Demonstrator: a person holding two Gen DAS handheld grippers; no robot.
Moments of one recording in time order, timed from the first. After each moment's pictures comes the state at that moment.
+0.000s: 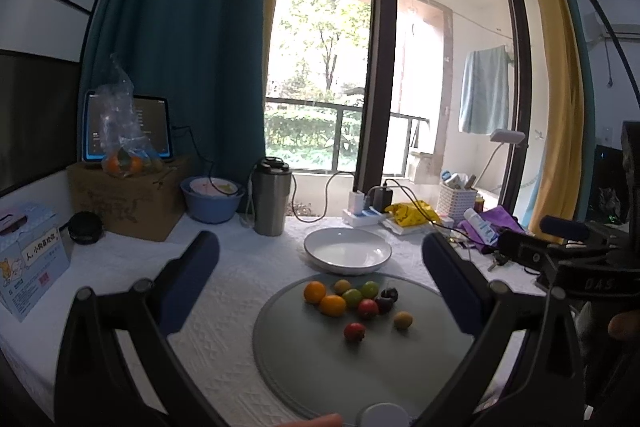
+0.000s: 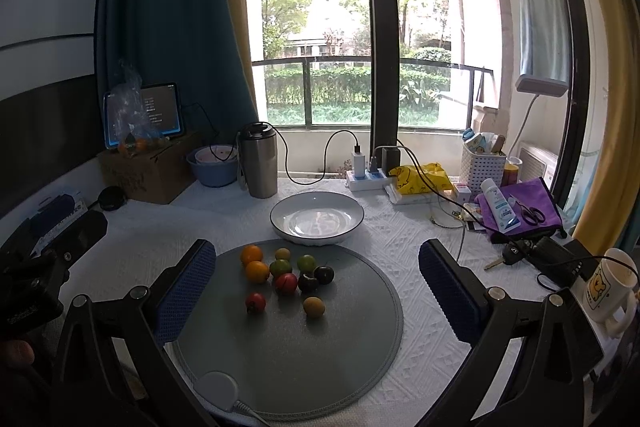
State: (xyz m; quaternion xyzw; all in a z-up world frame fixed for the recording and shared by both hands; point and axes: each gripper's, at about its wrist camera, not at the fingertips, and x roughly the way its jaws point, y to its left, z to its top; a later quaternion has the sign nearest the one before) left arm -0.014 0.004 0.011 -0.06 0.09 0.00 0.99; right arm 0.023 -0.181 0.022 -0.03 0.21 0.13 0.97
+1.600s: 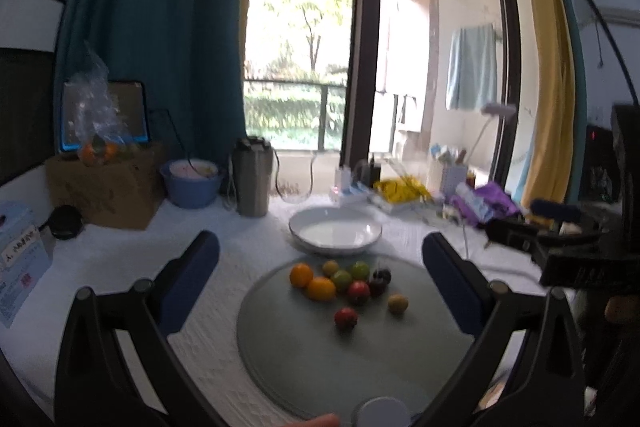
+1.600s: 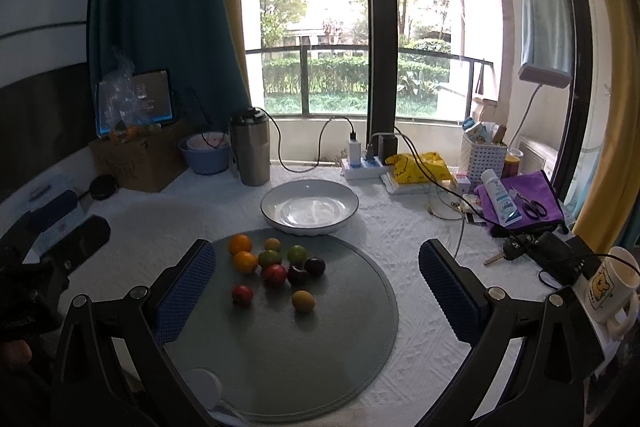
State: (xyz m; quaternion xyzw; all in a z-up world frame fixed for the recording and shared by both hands) left arm 0.022 -0.007 -0.013 -0.04 0.15 -0.04 0.99; right arm 0.047 -0.188 0.005 -0.04 0.23 0.13 0.96
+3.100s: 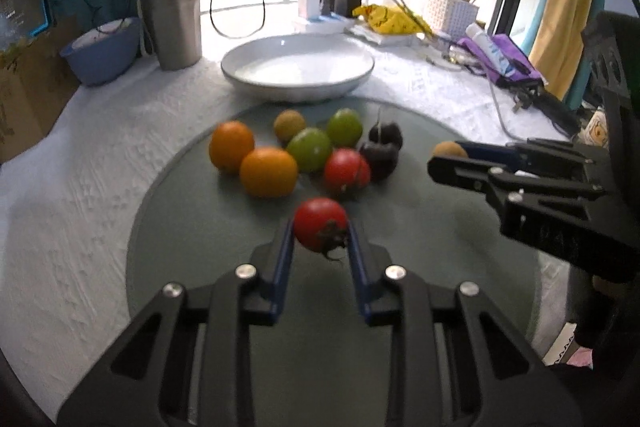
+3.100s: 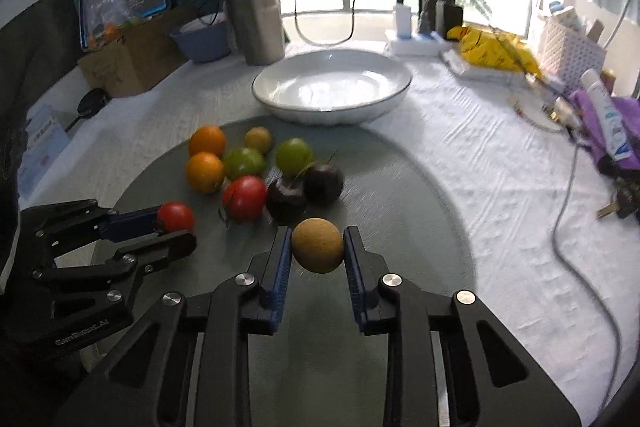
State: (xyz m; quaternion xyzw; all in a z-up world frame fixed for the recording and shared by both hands) left arm 0.153 -0.052 -0.118 0.00 0.40 -0.10 0.91; right arm 0.164 -0.179 -0.115 -0.05 0.40 0.20 0.89
